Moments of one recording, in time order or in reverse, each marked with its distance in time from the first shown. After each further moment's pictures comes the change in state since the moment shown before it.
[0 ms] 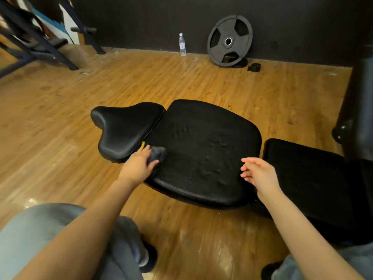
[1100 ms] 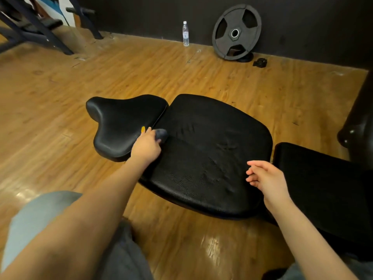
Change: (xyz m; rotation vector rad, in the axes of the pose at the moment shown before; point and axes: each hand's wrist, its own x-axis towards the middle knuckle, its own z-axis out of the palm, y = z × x) left_hand 0.076 -0.001 0.010 -0.107 0.062 -0.180; right_hand 0.005 -0.003 0.016 -0.037 -0.005 -0.053
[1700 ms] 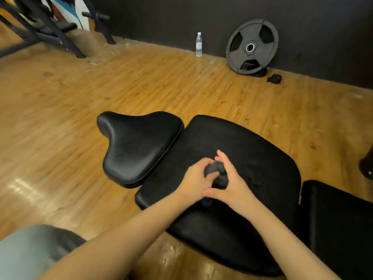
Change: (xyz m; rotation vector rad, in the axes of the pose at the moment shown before) left_hand -0.019 0.068 -0.007 -0.667 -0.157 0.211; right_hand 0.024 -0.053 0.116 -0.355 -0.597 -0.353
